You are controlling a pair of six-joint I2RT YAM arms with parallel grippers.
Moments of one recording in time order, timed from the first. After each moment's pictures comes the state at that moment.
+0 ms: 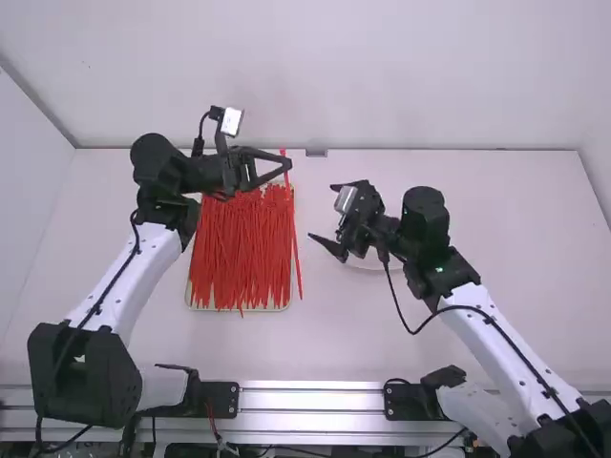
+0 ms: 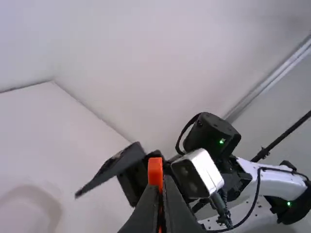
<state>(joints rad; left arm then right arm) -0.07 1.40 1.08 0.64 1.31 -1.00 0.39 1.13 0.81 0.04 -0.67 -0.50</state>
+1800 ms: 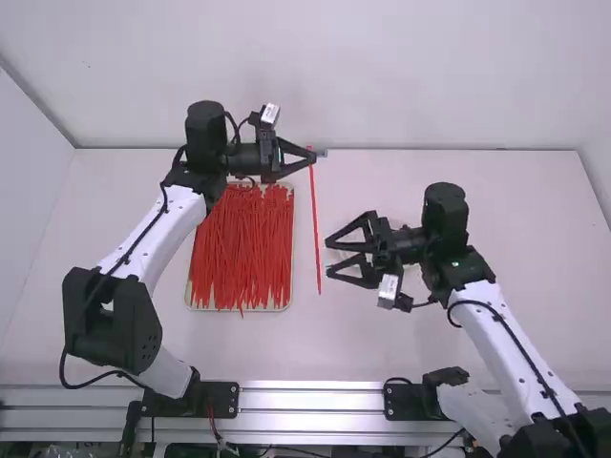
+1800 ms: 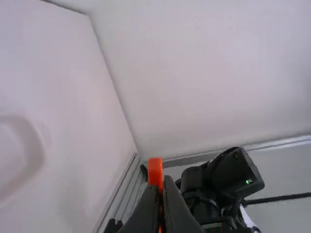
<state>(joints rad) -0.16 1.65 1.36 0.06 1.21 -1.02 0.24 1.13 0.81 -0.06 -1.53 -1.84</state>
